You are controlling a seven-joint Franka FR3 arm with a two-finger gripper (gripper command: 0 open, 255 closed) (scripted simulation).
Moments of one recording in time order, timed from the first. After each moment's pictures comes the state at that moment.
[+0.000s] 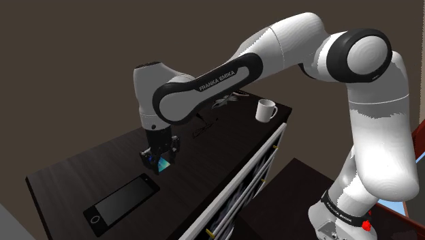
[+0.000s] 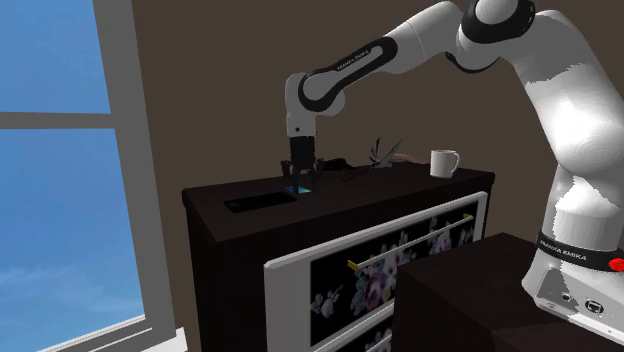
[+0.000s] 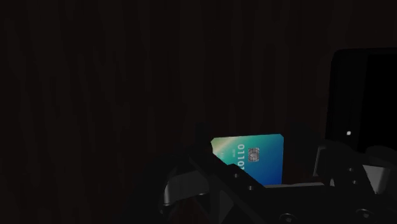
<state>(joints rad) 0.26 0.49 0.51 -1.68 -0.14 2.01 0.66</state>
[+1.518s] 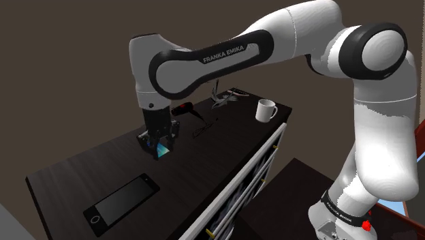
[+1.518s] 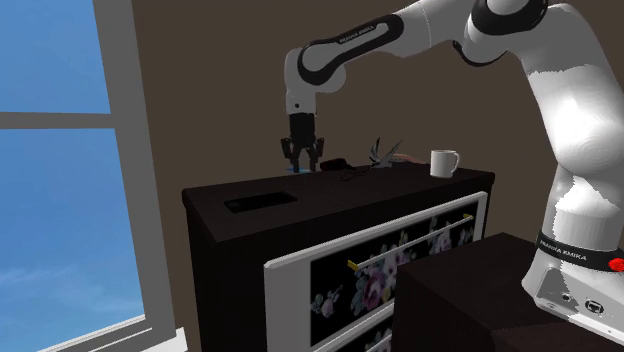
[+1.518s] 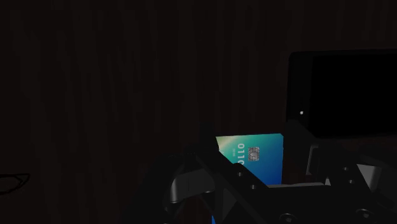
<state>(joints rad) 0.25 0.43 0.52 -1.59 -0.11 1.87 0.64</state>
